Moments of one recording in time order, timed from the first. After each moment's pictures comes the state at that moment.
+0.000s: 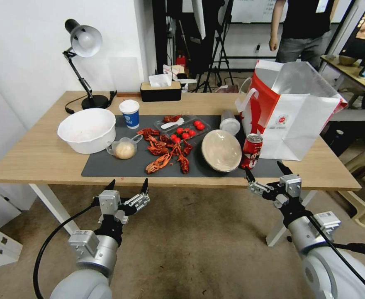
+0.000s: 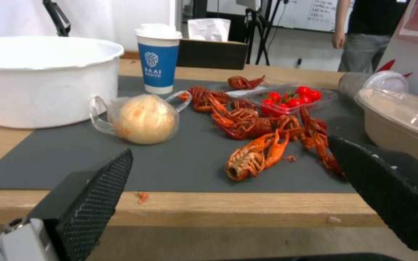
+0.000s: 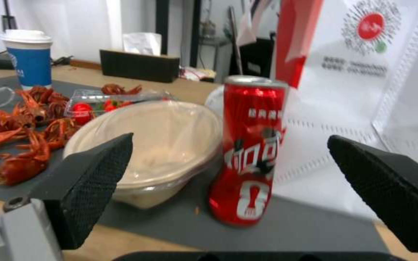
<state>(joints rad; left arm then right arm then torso) 1.72 -1.37 -0.44 -2.36 -0.29 0.20 -0.12 -1.54 1.31 0.68 2.19 0.19 -0.13 -0.21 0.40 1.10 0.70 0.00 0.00</state>
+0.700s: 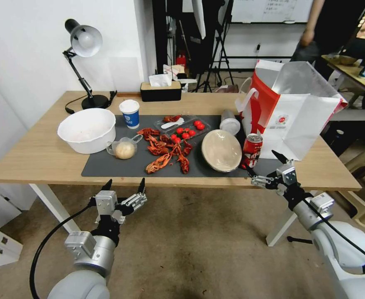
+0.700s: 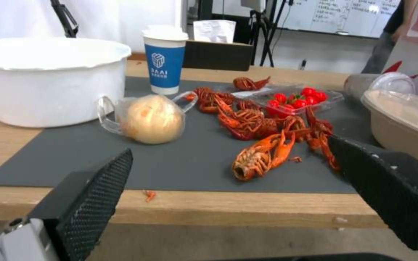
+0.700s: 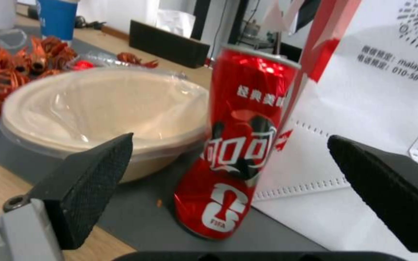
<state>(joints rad) 1.73 -1.38 -0.45 -2.36 -0.28 0.18 -0.12 -1.41 1.14 0.70 2.02 0.20 -0.06 -0.34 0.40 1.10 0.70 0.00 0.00</state>
